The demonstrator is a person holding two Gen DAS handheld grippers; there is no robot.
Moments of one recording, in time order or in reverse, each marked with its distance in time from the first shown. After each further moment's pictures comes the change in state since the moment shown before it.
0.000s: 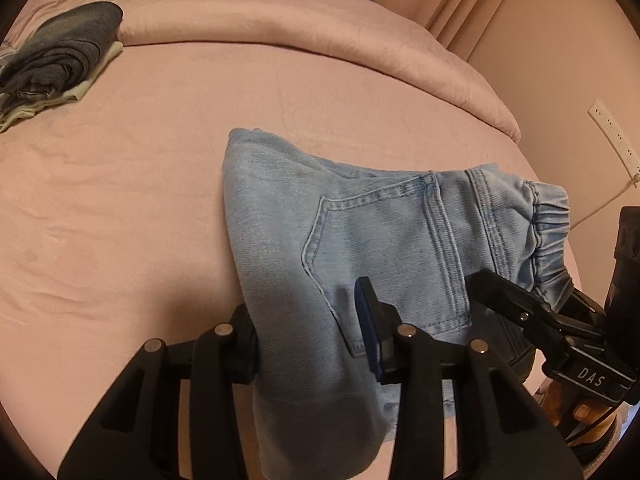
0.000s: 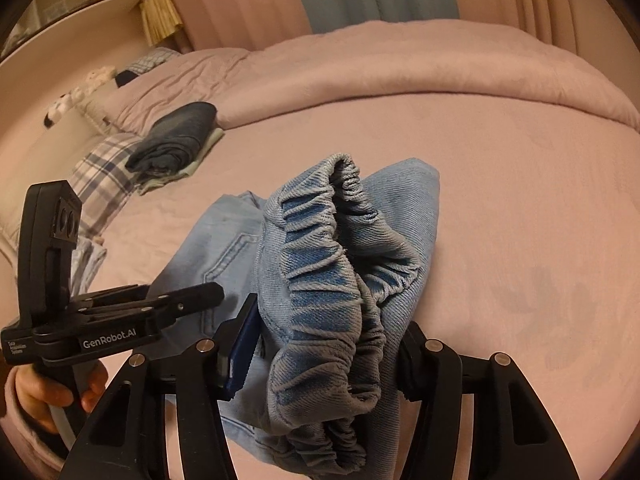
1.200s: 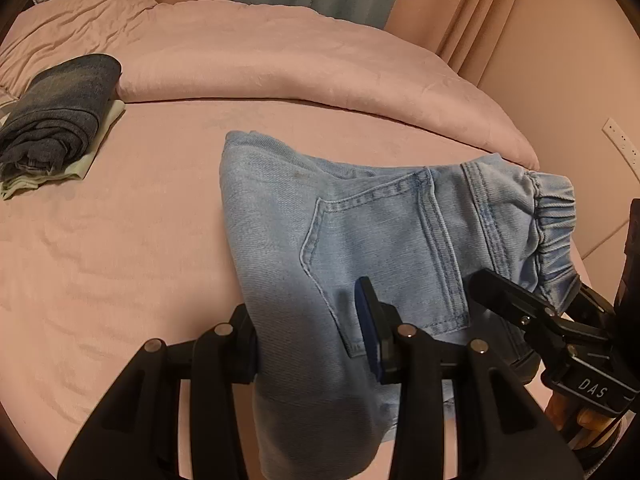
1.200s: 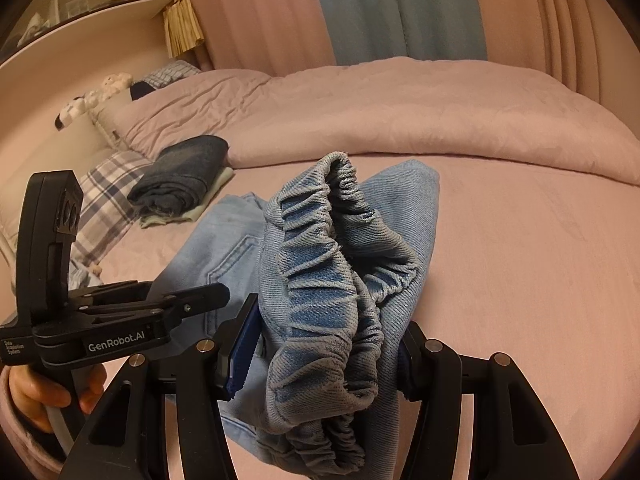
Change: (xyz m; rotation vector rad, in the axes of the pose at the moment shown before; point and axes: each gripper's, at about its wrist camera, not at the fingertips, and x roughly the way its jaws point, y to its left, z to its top) left arm 0.004 0.020 0.085 0.042 -0.089 0.064; right arm 0.021 0.014 0.061 -0.080 -0.098 0.015
